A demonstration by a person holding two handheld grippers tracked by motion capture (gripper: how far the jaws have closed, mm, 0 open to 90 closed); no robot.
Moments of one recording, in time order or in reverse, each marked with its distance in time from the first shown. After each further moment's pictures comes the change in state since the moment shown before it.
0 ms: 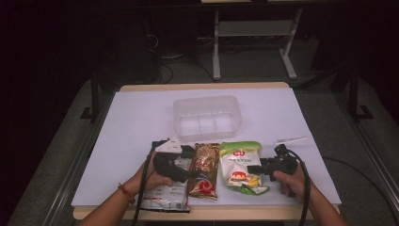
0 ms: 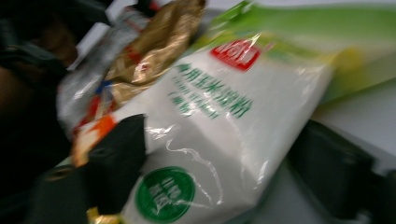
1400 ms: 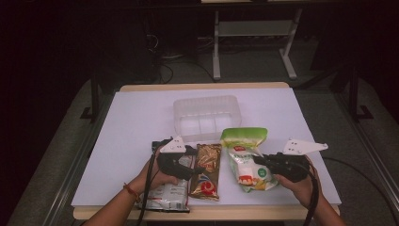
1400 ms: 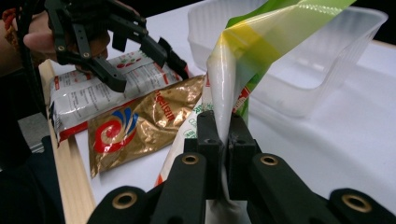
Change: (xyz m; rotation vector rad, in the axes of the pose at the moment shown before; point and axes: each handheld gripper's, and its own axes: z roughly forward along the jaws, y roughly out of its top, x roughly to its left) left arm 0.004 0.003 0.001 -0.049 0.073 0.017; right arm 0.085 0.006 -0.041 -0.211 -0.232 -0.496
